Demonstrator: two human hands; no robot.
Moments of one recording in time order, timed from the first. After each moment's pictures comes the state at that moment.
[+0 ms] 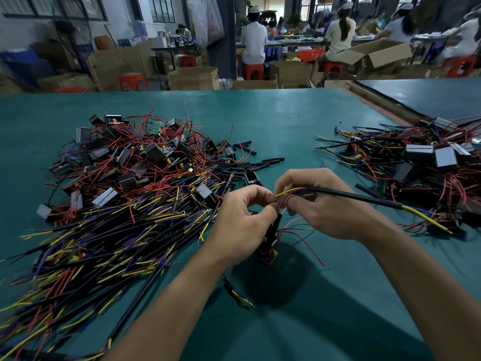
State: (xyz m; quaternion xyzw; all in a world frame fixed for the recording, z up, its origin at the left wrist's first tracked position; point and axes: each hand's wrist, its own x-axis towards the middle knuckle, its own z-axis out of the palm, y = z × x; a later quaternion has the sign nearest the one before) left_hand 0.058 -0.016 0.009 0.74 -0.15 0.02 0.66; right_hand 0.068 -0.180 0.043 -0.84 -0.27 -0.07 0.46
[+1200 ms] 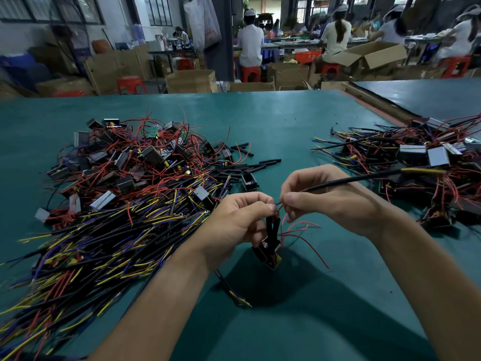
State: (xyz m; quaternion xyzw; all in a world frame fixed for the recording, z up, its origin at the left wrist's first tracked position) left_hand 0.058 -0.007 0.017 0.65 -0.15 -0.15 0.73; right_hand 0.065 -0.196 0.057 -0.73 -0.26 0.11 0.62
